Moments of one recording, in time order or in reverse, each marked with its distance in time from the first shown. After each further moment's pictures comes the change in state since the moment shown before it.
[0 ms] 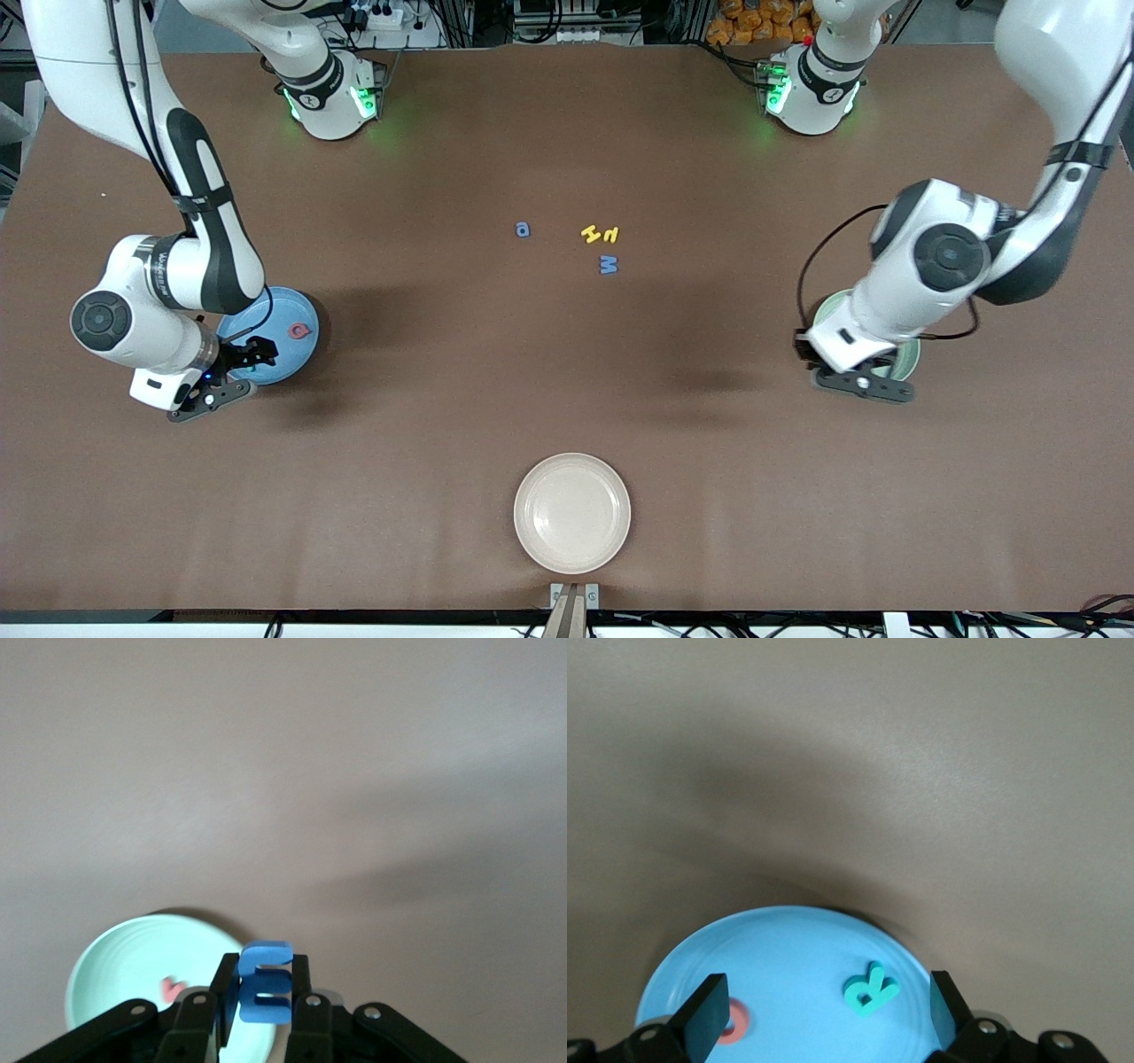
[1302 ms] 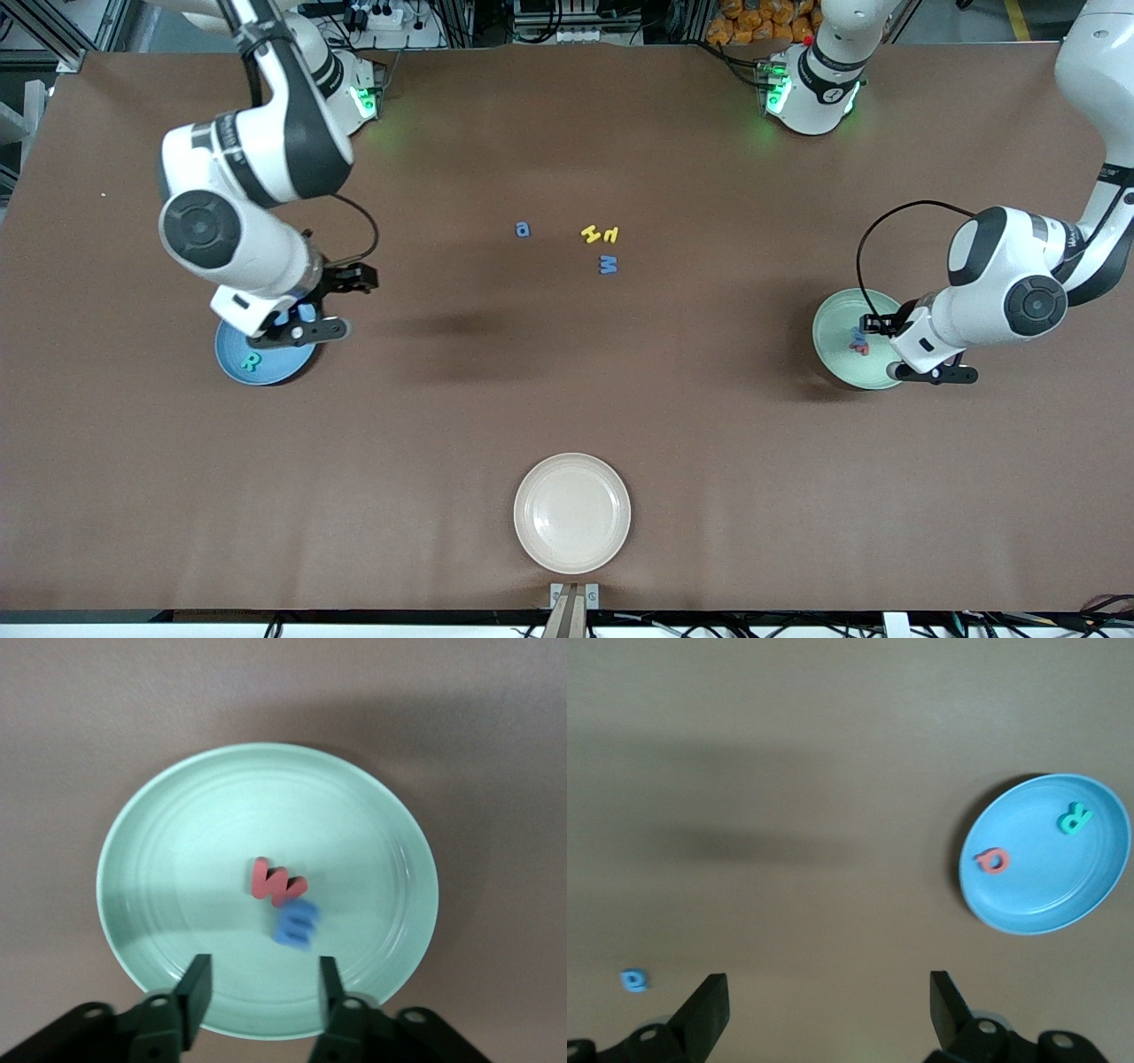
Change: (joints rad) left arm 0.223 0.082 0.016 -0.131 0.000 -0.040 0.011; right arm 0.401 -0.231 0.010 0.180 0.012 -0.549 0.726
